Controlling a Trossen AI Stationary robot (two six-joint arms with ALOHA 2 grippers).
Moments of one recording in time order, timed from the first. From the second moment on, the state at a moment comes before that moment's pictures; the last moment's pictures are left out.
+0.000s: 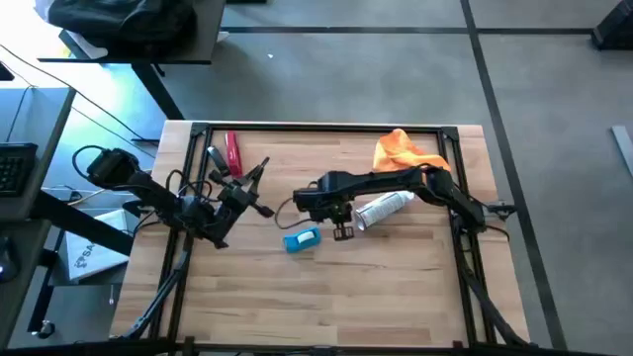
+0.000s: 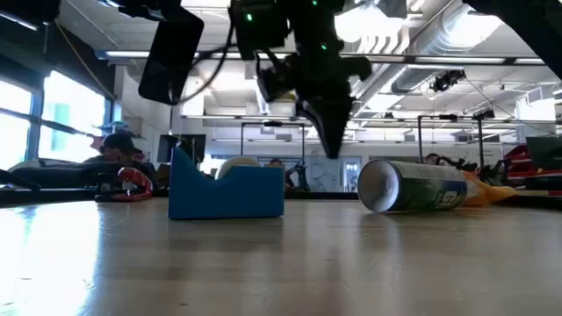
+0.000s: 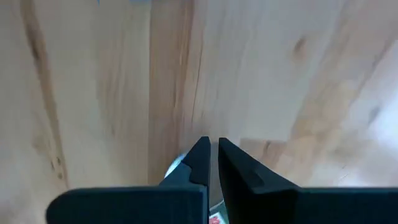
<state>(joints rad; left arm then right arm) -0.45 1.33 0.51 1.54 -1.46 1.13 0.00 2.24 1.93 -1.44 0.04 -0.11</state>
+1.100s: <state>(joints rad) -0.43 1.33 0.59 1.24 -1.35 0.86 -0.39 0.80 0.53 -0.89 -0.02 0.86</state>
